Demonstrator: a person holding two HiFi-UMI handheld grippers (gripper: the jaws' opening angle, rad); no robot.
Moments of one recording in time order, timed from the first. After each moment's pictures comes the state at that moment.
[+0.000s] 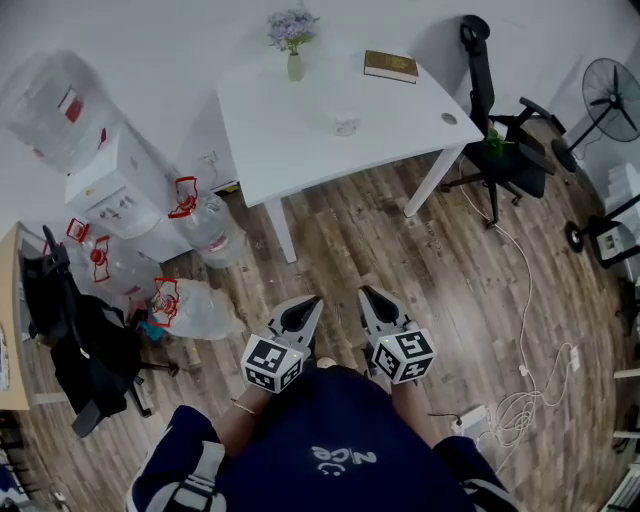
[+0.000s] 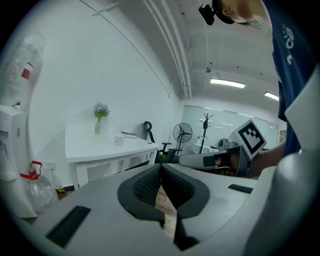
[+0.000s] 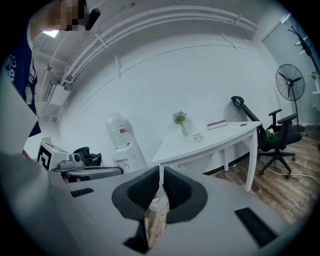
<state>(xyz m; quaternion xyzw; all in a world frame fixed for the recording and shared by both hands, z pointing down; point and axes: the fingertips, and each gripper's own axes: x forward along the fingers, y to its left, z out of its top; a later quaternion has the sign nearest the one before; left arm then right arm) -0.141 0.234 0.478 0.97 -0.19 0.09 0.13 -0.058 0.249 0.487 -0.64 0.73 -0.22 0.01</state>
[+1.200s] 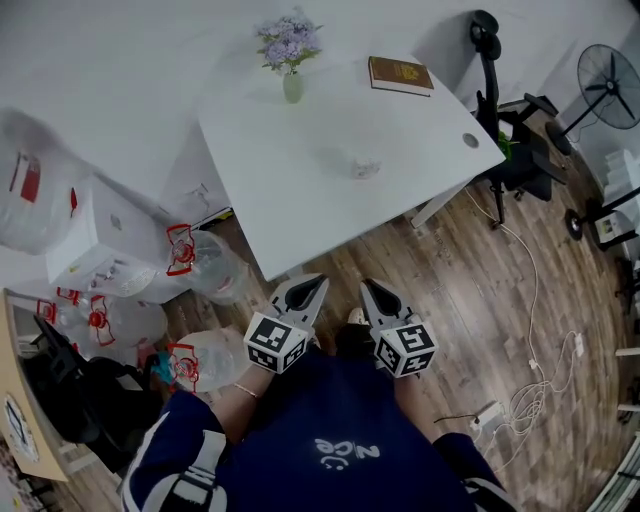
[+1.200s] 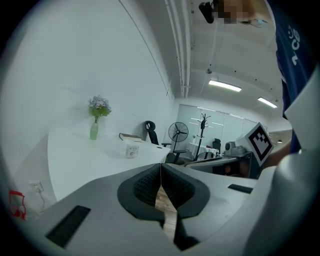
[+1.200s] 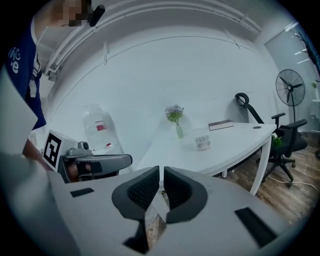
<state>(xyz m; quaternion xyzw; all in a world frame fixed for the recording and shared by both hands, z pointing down) -0.093 -0.060 0.477 0.98 -0.12 0.10 0.13 -0.032 -0.019 0.496 -0.68 0.69 -0.22 -0.01</state>
